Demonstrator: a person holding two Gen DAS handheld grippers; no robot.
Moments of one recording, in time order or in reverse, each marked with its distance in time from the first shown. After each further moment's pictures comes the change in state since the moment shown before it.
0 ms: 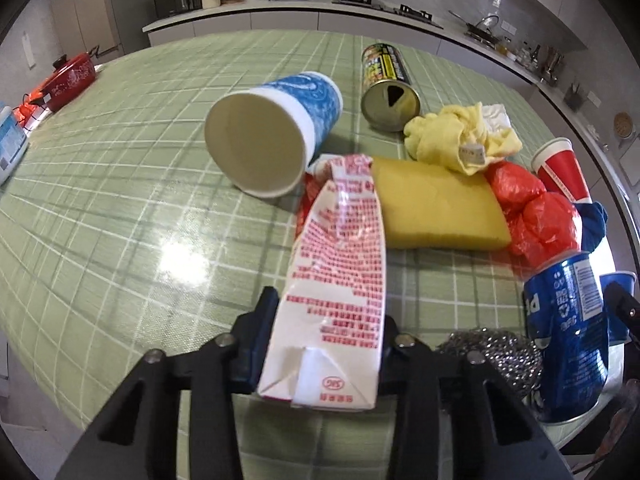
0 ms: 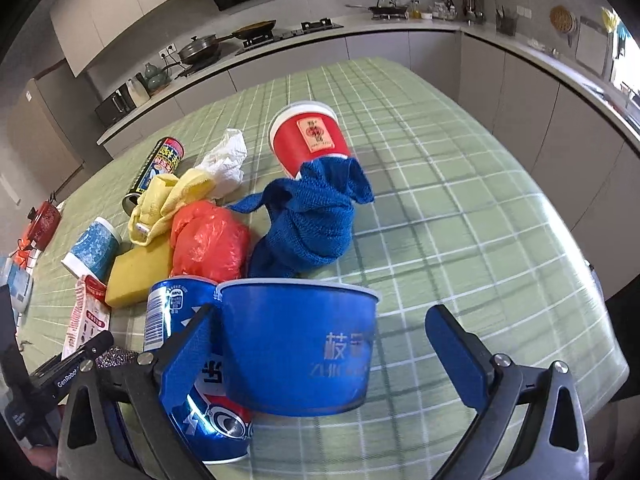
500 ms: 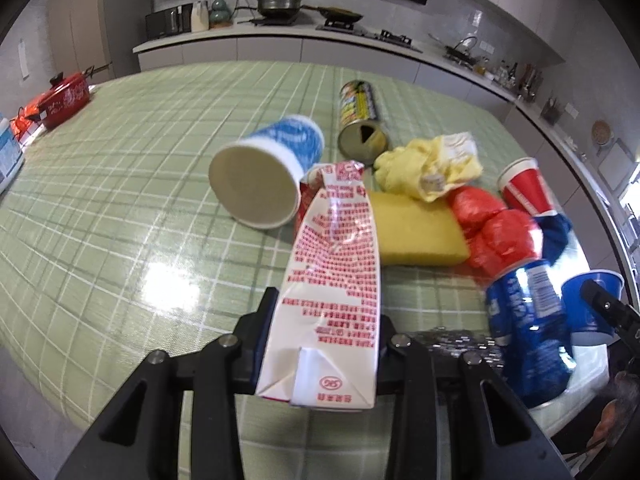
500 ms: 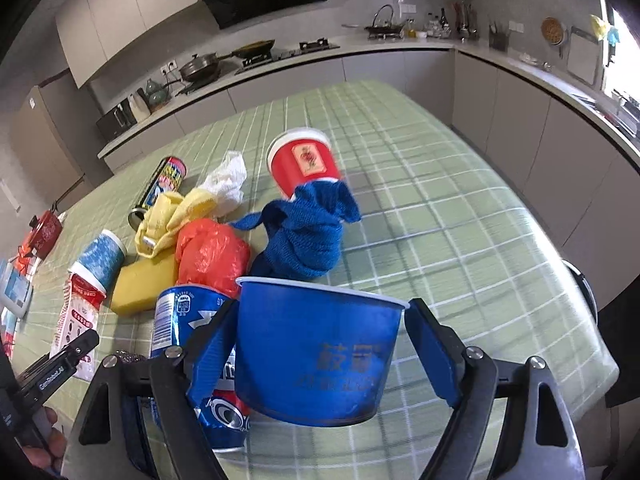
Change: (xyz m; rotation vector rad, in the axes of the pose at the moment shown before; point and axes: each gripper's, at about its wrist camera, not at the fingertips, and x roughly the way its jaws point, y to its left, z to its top) left arm -0.046 0.009 -0.009 0.025 -0.108 -0.070; right arm -0.030 -0.005 -0.003 -0.001 -0.098 -0.022
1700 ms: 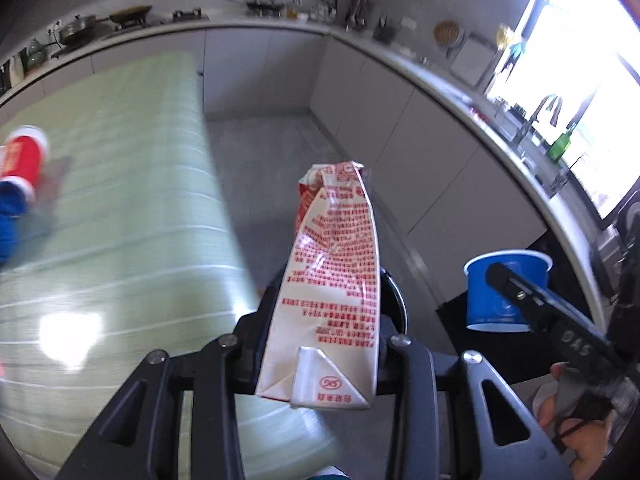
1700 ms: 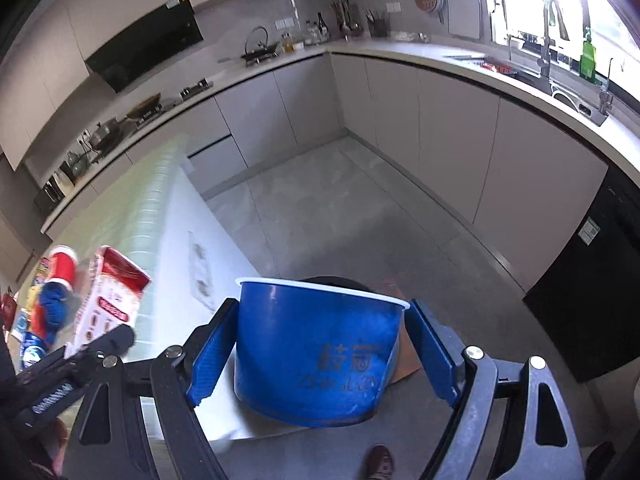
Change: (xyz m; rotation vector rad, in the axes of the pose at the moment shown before) left arm 0.034 -0.471 -0.065 0.323 0.130 -0.390; right arm -0.072 -0.445 0.007 0.218 -0.039 -0.145
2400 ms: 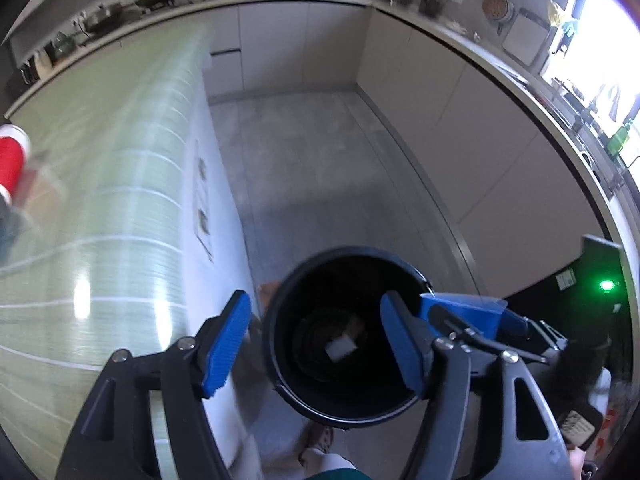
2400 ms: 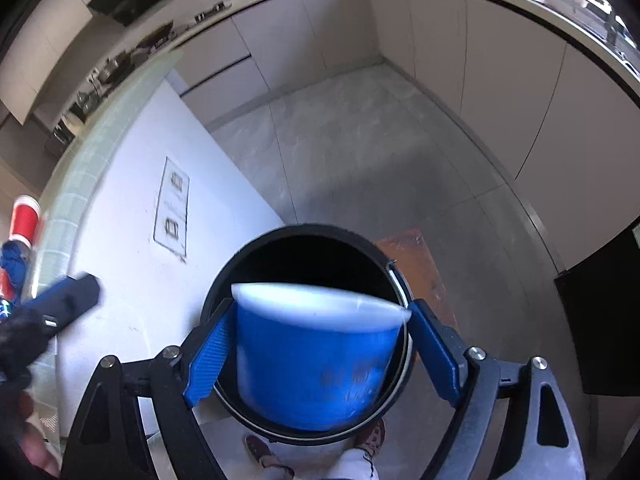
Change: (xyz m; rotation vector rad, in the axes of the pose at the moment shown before) left arm 0.023 -0.014 0.012 -0.049 0.049 0.208; right arm 0.150 -0.015 -0.005 -0.093 0.277 0.102
